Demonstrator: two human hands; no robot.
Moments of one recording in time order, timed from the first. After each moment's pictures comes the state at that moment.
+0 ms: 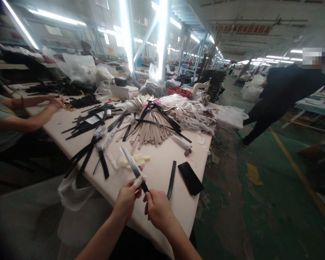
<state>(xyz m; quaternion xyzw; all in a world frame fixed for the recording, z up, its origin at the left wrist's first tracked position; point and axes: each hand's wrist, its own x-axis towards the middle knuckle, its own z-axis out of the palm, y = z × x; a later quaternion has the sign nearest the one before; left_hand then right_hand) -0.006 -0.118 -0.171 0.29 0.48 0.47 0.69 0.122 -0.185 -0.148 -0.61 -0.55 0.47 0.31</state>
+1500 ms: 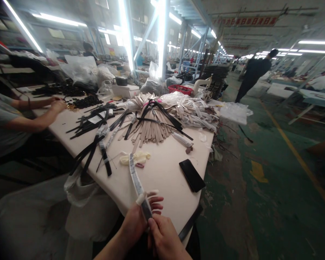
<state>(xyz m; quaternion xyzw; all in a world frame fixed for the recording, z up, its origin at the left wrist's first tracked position) 0.008 -0.201 -0.172 0.22 0.41 0.37 0.81 0.121 -0.267 -0.181 -0.54 -0.46 0.60 0.36</state>
